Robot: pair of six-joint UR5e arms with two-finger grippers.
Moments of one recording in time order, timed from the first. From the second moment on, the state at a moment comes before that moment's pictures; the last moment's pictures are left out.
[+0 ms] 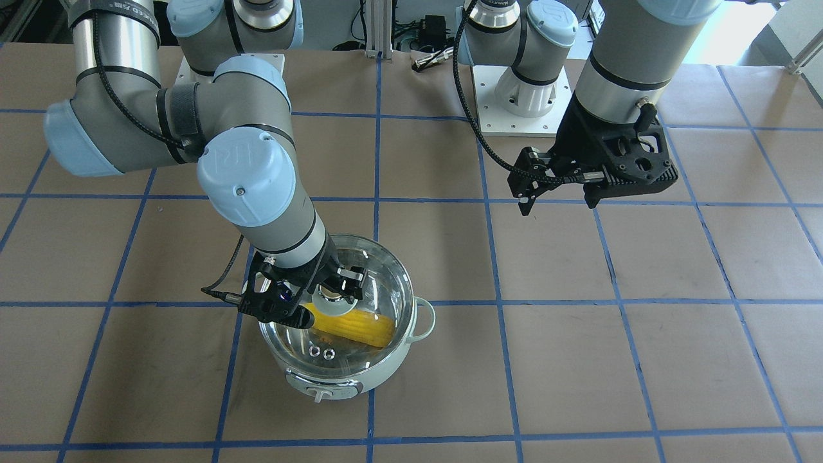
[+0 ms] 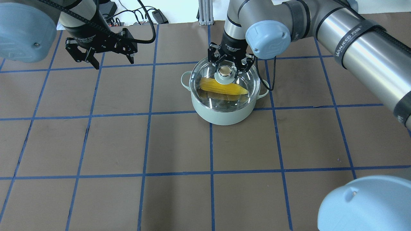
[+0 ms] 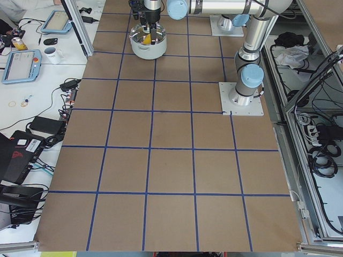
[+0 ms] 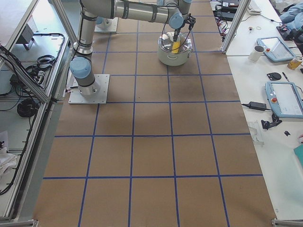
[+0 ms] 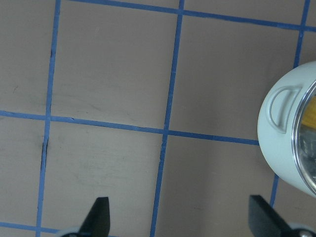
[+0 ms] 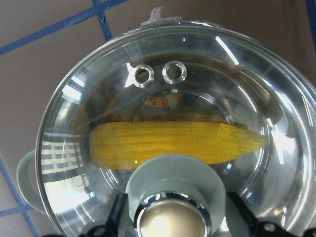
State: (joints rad) left arm -1.58 -1.65 -1.51 -1.47 1.58 -0.15; right arm 1.79 -1.14 1.40 -1.84 -1.42 0.53
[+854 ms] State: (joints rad) left arm -1.58 -1.66 -1.51 -1.47 1.58 -0.15; right arm 1.76 -1.29 1.38 -1.75 -1.46 0.34
